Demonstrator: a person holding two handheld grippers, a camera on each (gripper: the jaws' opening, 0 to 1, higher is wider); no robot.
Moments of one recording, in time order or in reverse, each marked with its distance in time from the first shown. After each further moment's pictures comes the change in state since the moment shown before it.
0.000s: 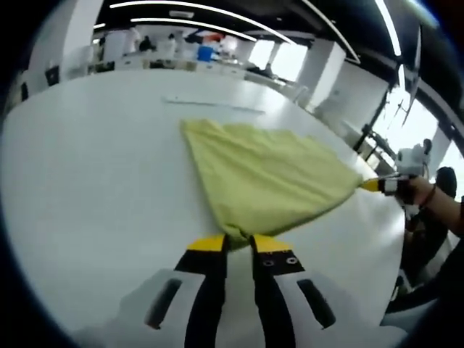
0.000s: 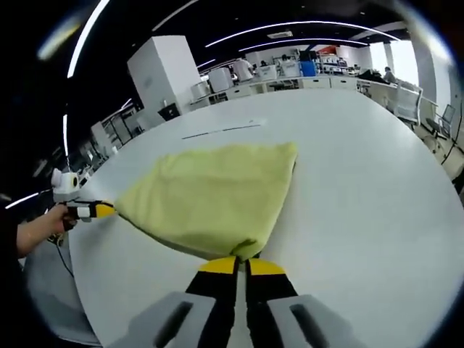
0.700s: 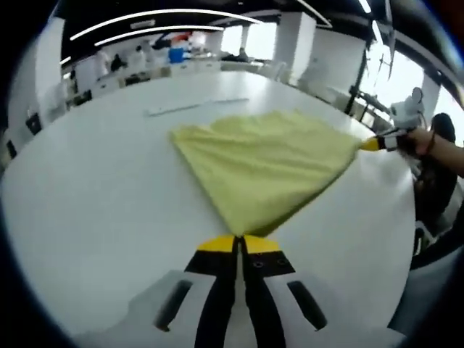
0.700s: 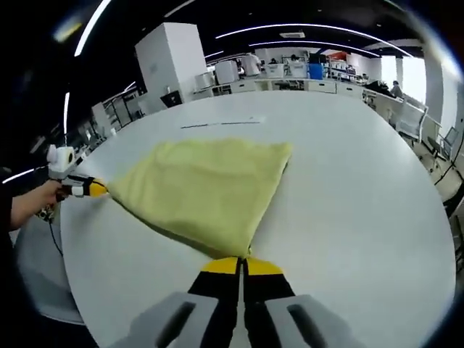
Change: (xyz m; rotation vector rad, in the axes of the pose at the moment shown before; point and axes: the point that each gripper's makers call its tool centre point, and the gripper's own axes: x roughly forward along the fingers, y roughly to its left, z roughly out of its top) left arm -0.010 0.008 0.001 0.288 0.091 0.010; right arm -0.011 -0.023 -0.003 -0.131 0.049 -0.047
